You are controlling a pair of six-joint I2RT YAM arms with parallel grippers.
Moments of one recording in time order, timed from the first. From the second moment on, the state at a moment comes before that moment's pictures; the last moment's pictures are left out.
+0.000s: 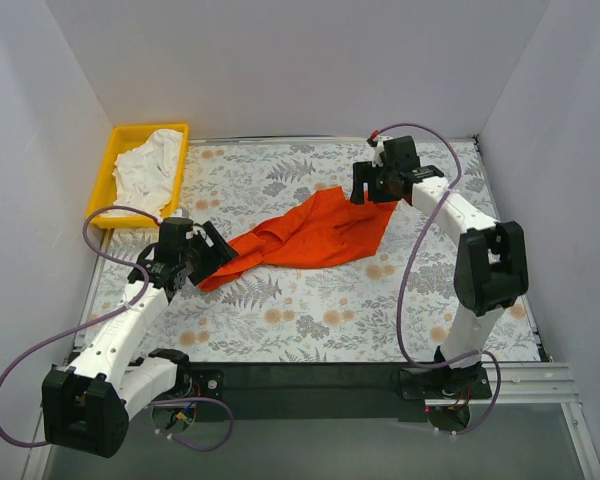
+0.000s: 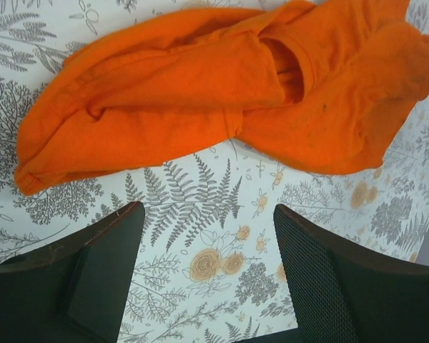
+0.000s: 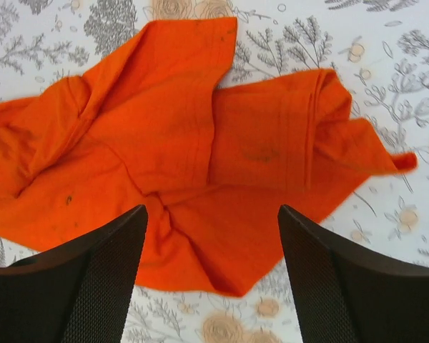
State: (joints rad) left arm -0.22 0.99 0.70 -0.48 0.08 -0.78; right arm 0.33 1.75 1.40 -0.44 -0.16 0.15
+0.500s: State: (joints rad) left arm -0.22 1.07 0.64 -0.45 0.11 -0.77; right arm 0.30 2.22 1.73 -0.34 -0.35 0.23
